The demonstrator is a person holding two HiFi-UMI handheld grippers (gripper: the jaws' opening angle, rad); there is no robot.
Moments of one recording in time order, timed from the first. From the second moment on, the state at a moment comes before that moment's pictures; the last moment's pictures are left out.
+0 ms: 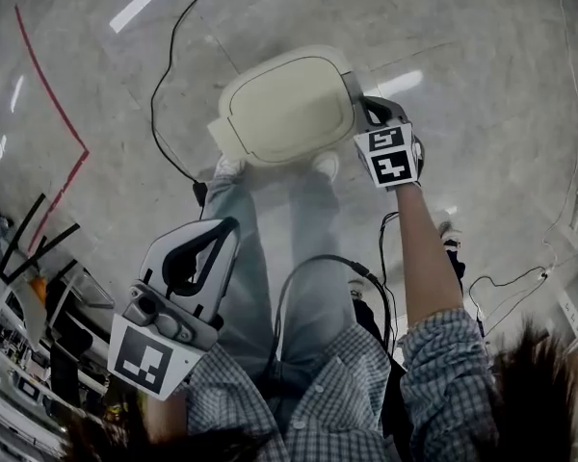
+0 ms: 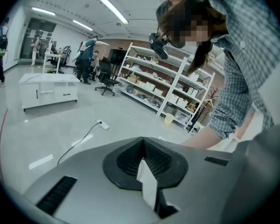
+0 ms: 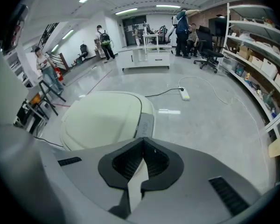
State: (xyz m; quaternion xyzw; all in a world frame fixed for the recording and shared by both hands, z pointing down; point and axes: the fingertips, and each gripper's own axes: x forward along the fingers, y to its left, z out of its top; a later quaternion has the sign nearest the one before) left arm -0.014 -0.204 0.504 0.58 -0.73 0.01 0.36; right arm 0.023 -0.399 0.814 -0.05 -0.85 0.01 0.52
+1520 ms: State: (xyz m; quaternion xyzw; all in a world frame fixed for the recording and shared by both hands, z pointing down) left arm -0.027 -0.212 0.457 0.62 -0.73 0.03 0.29; right arm 0.033 -0.432 0.723 0.07 -0.89 0.15 0.42
